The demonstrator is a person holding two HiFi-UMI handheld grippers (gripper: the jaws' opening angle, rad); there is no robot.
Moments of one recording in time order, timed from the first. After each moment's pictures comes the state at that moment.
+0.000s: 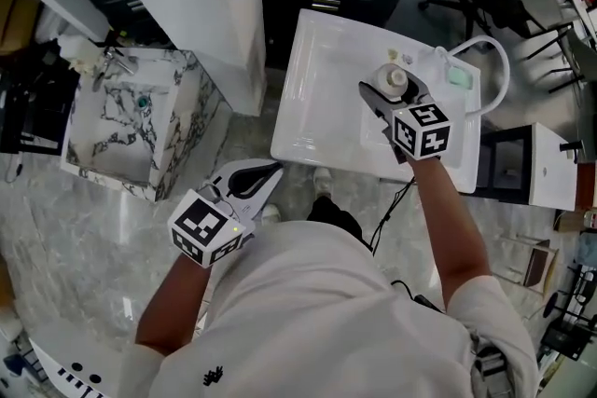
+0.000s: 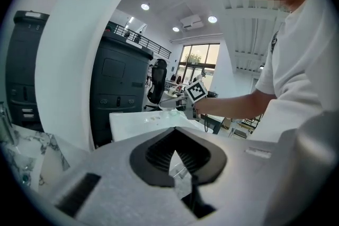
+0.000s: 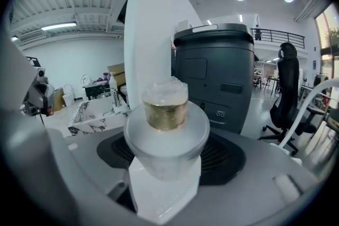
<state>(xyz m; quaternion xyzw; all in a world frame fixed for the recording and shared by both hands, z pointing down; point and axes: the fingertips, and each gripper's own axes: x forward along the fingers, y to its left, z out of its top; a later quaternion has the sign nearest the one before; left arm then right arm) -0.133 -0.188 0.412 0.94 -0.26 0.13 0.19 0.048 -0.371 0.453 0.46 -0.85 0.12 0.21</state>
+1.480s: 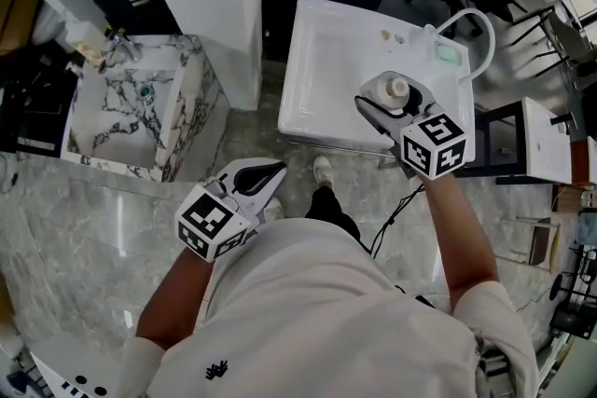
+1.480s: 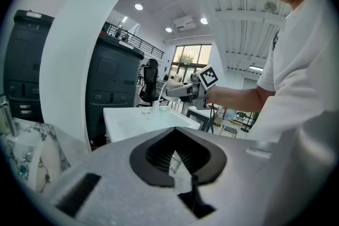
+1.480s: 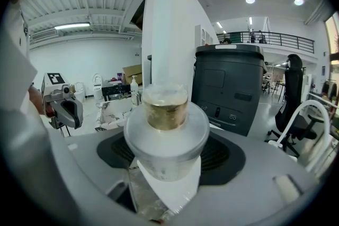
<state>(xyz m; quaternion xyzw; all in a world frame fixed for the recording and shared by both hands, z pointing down) -0.163 -0.105 0.420 0.95 -0.22 0.13 0.18 -0.013 -0.239 0.393 0.42 -0.87 0.10 0.22</state>
